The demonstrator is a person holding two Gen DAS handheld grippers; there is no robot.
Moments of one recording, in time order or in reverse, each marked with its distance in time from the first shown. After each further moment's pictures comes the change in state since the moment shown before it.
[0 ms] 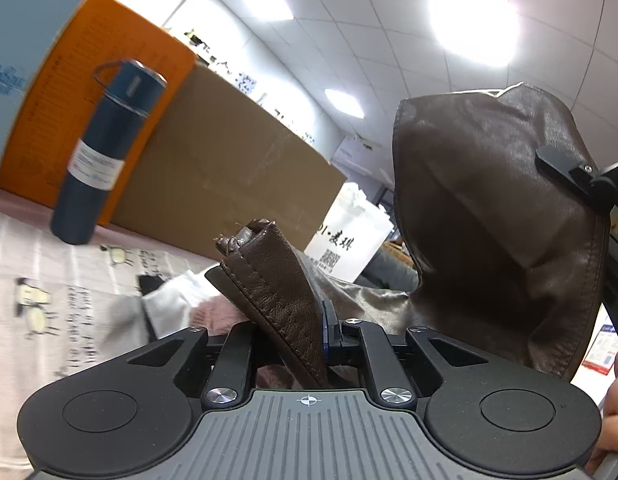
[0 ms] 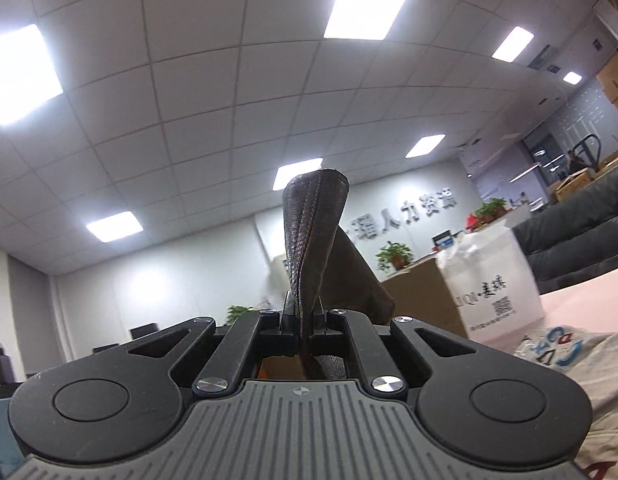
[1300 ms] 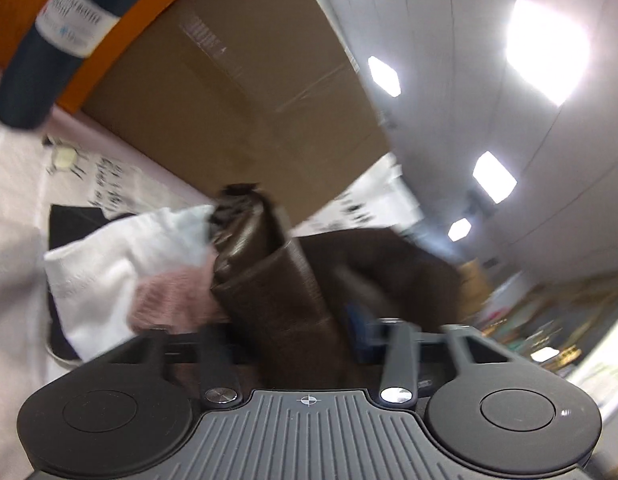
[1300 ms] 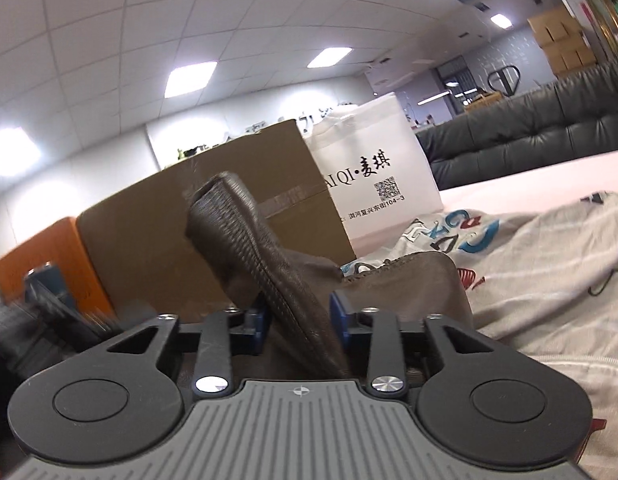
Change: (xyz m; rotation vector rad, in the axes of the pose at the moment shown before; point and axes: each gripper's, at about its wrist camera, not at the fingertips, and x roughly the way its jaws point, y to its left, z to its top) left arm 0.146 0.037 -0.009 -0.270 0.145 -0.023; right arm 0.091 -0.144 -0.103 0.021 0.279 -0.359
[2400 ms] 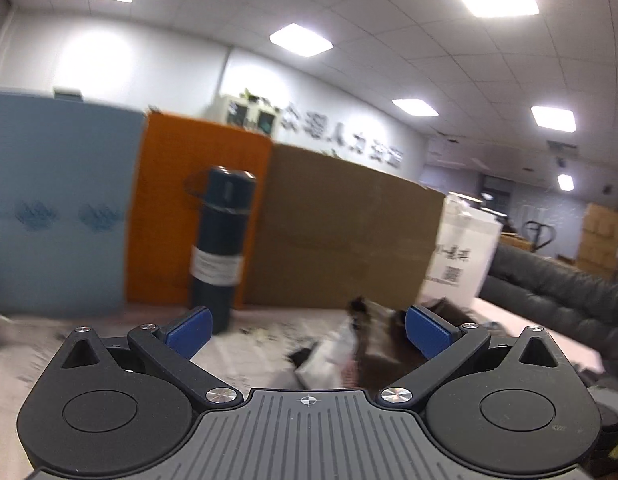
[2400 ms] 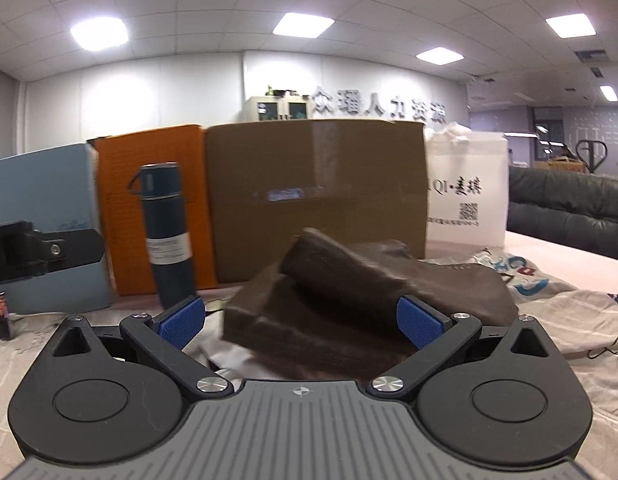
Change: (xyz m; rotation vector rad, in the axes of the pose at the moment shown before) left arm -0.144 -0.045 0.013 0.470 -0.251 0.391; right arm -0.067 0.093 -0.009 -0.389 0.140 0.132
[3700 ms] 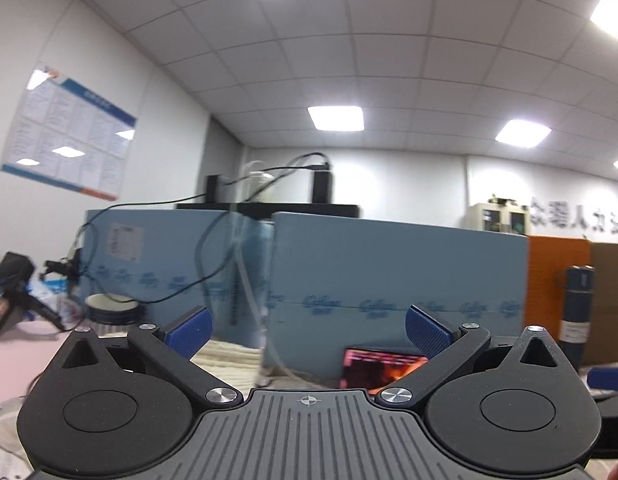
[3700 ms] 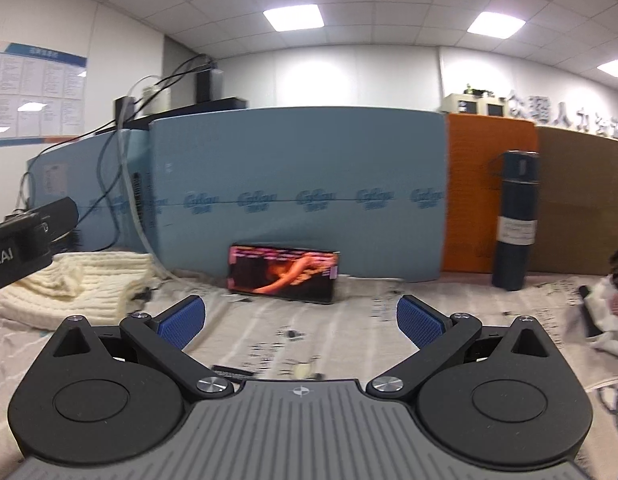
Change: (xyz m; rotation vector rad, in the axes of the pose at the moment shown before) left arm -0.276 0.127 -0.041 0.134 -0.403 0.835; right arm -0.110 0.293 -0.056 -0.170 0.007 0.541
